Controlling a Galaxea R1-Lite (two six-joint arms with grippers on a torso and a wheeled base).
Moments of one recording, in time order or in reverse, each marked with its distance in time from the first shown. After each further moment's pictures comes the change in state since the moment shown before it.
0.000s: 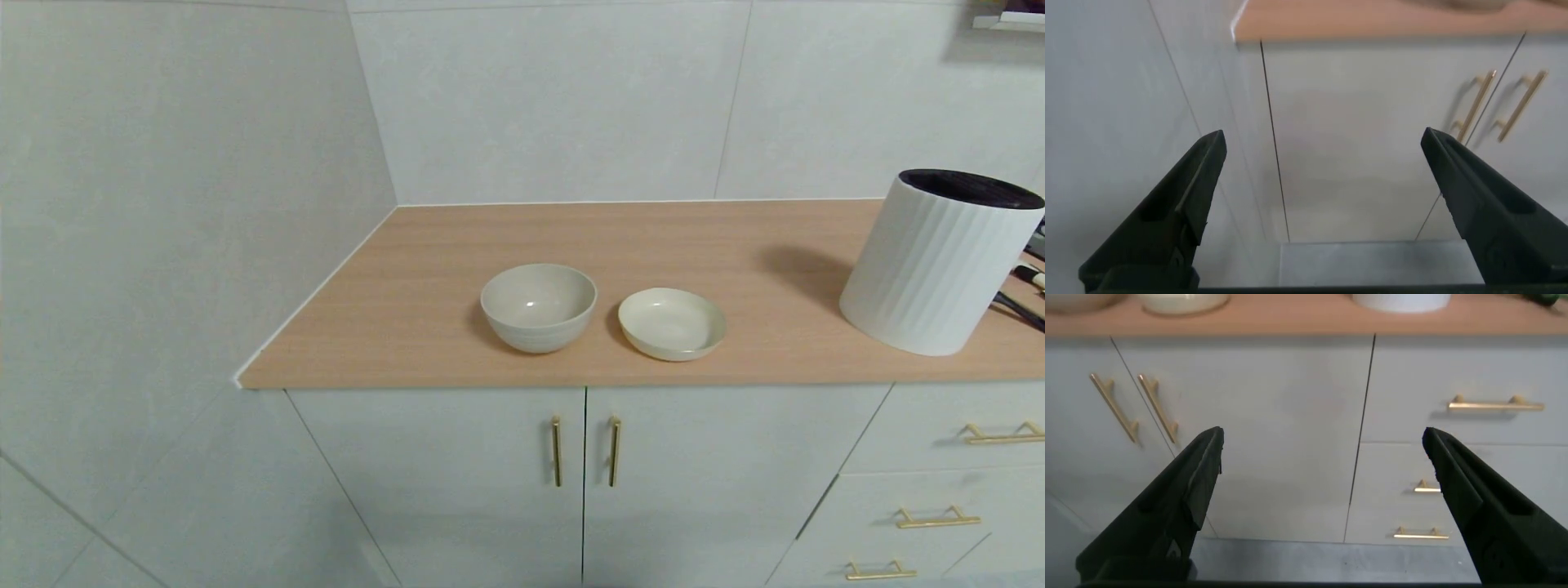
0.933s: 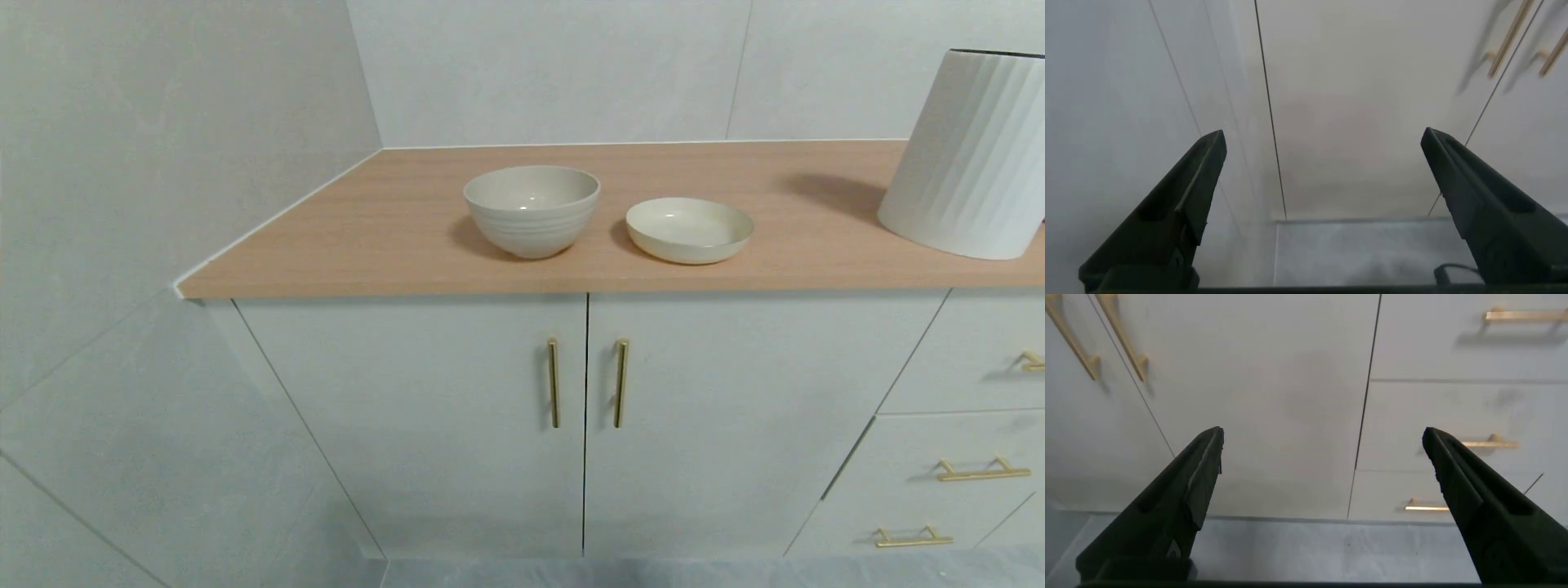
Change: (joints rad) left arm 0.000 0.000 0.000 0.000 0.000 0.000; right arm 0.000 0.000 0.000 0.000 0.000 0.000
